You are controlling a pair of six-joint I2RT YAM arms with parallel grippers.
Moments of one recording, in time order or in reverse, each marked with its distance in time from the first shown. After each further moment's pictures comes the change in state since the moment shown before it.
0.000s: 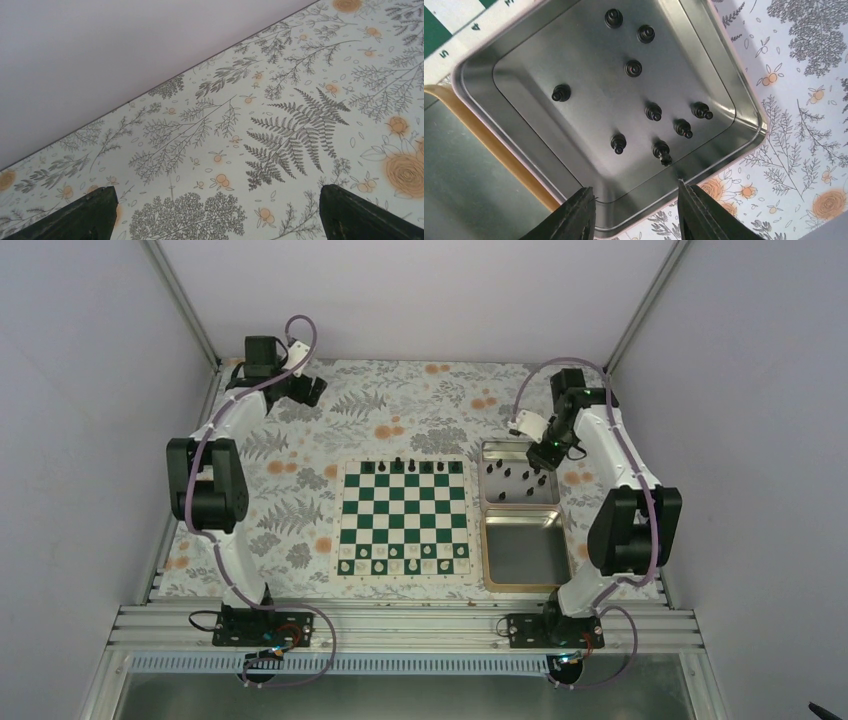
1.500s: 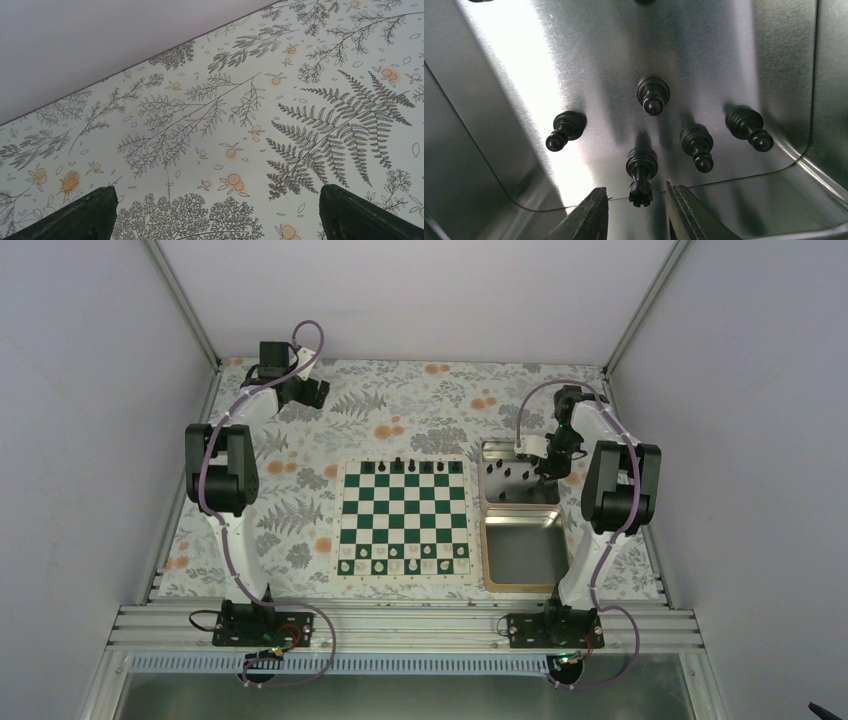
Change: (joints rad) left arm -0.020 0.186 0.110 0.003 -0.100 -0.076; right arm -0.117 0.312 0.013 0.057 0.027 -0.449
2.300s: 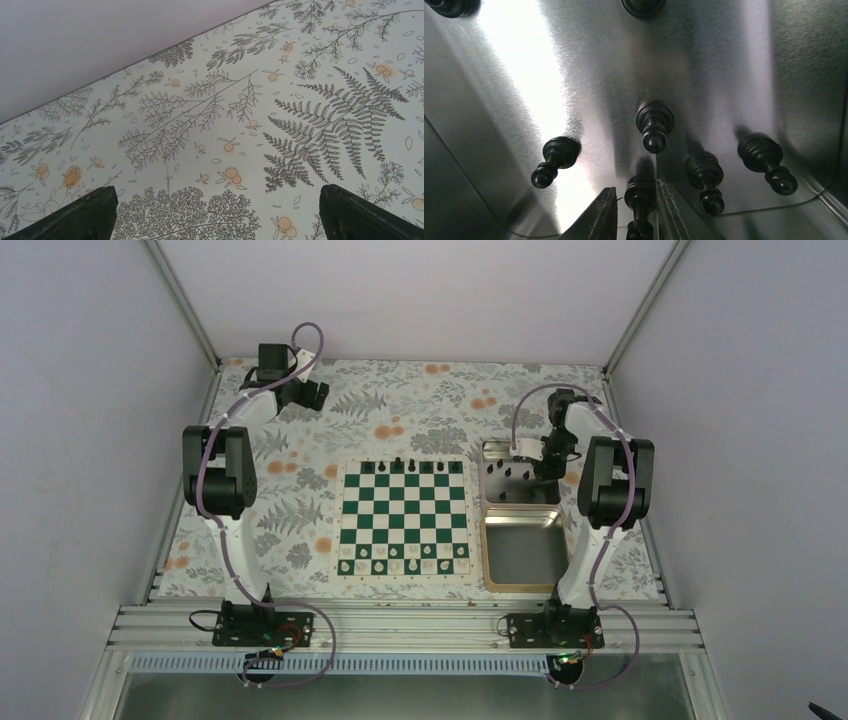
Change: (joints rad) left arm 0.001 -0.031 -0.043 0.021 -0.001 0.003; right arm 0.018 0.046 -0.001 0.022 0.010 0.020
